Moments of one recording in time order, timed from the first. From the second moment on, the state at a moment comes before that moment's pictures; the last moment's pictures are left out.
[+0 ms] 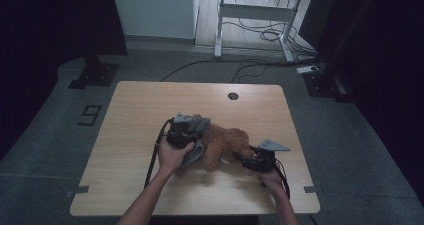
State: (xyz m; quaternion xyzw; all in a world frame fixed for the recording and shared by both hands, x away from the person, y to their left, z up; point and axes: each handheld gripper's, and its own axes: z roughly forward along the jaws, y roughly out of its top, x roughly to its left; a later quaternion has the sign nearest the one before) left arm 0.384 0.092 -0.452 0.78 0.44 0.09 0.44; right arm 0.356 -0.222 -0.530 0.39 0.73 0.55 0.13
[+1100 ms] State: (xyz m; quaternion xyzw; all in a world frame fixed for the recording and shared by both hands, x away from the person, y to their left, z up) left arm 0.366 0.098 -0.431 0.76 0.42 0.11 0.48; right arm 0.354 -0.224 -0.532 0.40 0.73 0.55 0.13
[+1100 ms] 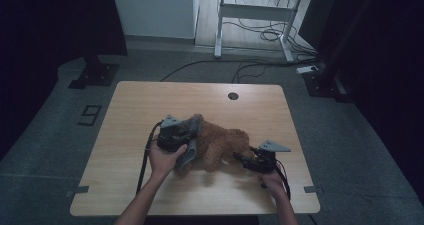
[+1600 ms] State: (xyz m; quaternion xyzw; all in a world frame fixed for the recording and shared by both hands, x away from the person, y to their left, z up) left arm 0.377 0.090 -0.454 0.77 0.43 0.09 0.46; right arm 0.353 -0.222 -0.532 0.40 0.72 0.55 0.13
